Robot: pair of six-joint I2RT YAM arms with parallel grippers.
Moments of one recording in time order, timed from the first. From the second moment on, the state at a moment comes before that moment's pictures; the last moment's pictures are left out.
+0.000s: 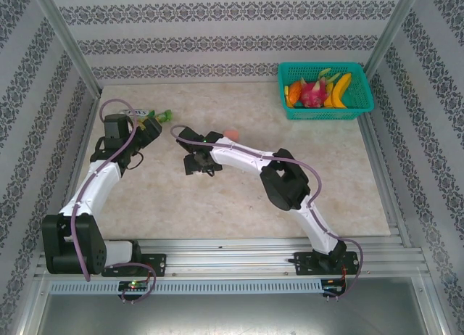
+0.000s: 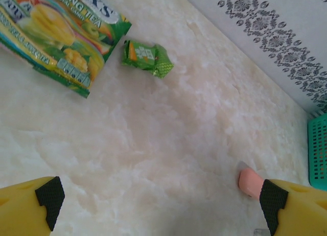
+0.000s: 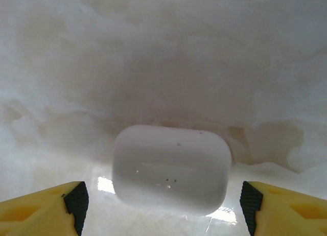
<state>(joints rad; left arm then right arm) 0.06 1.29 0.88 -0.24 0.14 -0.66 0.89 2.33 1.96 -0.88 0.10 0.71</state>
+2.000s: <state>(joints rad) -0.35 1.81 0.50 0.94 0.33 -0.85 0.63 2.04 1.56 -0.44 -0.09 1.28</state>
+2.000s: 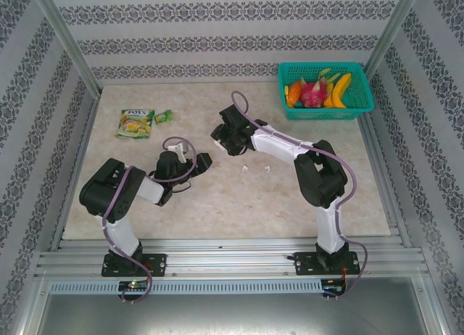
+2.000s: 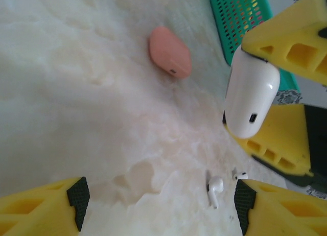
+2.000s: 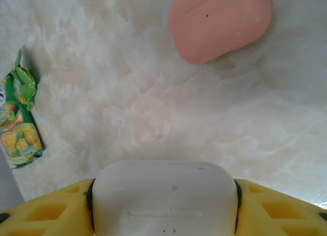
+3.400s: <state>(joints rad) -0.43 2.04 0.74 1.10 0.29 -0.92 0.58 1.98 1.28 -0.07 -0.18 1.61</state>
